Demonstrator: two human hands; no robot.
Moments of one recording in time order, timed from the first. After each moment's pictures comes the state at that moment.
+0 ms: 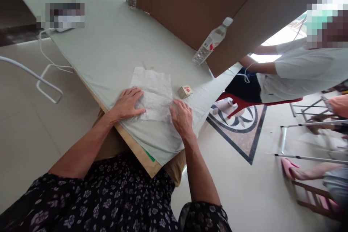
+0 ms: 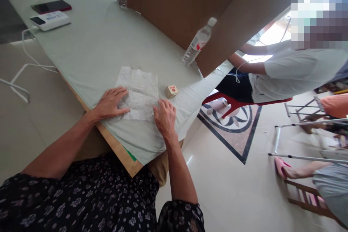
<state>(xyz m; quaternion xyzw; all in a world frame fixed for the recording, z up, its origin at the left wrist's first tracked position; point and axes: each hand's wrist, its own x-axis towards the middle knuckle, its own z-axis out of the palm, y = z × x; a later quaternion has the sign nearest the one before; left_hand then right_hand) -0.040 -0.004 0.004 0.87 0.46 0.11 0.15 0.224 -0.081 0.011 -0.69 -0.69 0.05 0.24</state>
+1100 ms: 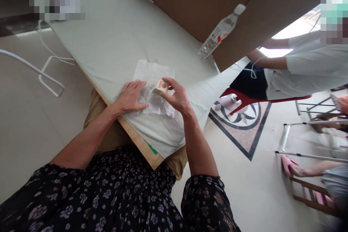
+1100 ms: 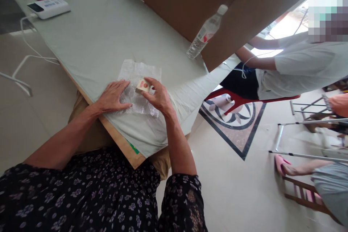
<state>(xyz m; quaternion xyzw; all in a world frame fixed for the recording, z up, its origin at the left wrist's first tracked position) -0.040 -0.004 0.006 0.86 0.47 0.12 0.17 0.209 -0.013 0.026 -0.55 -0.74 0.22 0.33</state>
